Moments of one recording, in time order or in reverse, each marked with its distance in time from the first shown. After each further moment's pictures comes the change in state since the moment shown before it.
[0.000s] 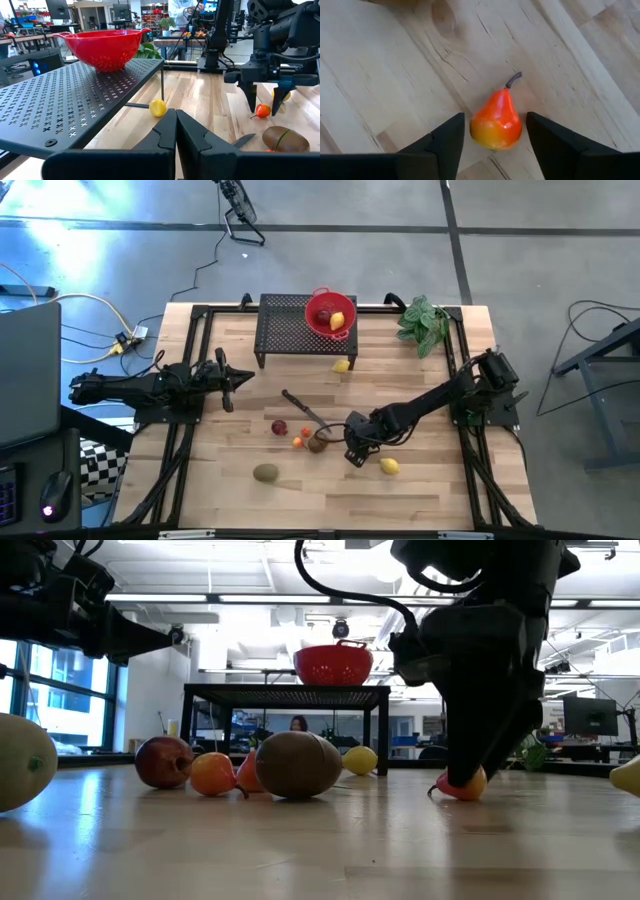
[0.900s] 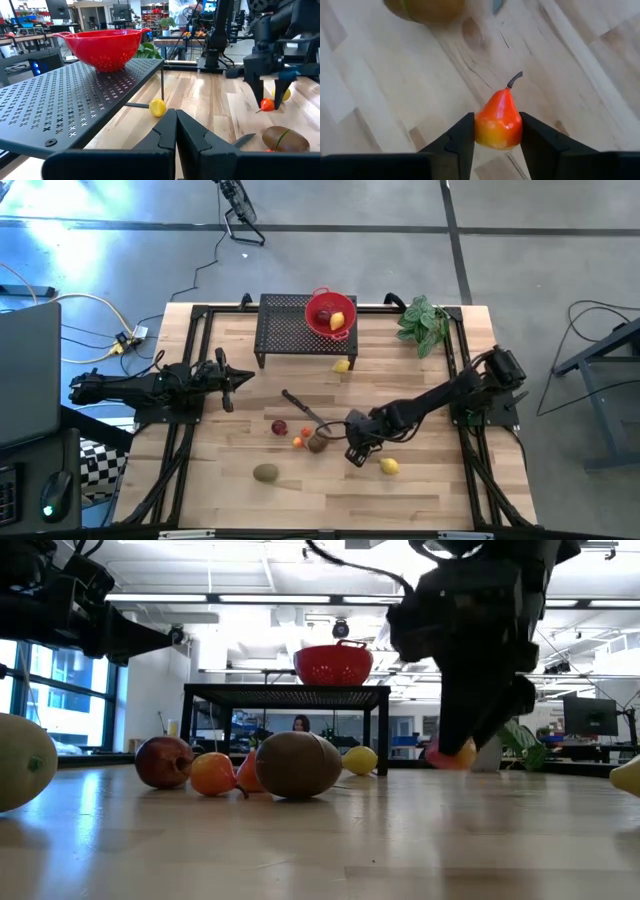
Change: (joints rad) left arm 0.000 0.000 0.000 0.000 0.000 0.000; right arm -0.005 -0.062 0.001 0.021 -0.009 -0.022
